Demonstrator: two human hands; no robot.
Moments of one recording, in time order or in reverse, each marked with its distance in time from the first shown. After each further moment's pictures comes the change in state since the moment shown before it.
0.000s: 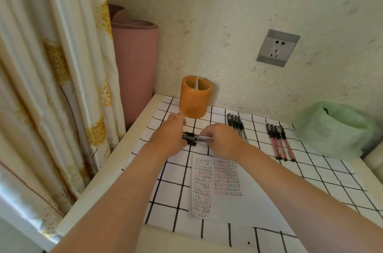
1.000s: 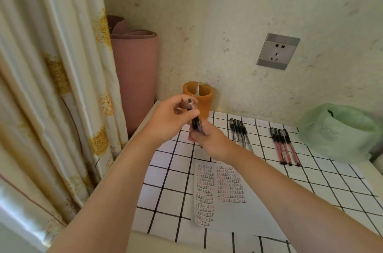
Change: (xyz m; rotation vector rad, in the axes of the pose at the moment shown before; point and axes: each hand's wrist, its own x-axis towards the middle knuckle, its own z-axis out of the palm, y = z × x) left_hand 0.002 0.028 -0.059 -0.776 0.145 0.154; right_hand 0.010 -0.033 0.001 0.715 -0.050 -0.089
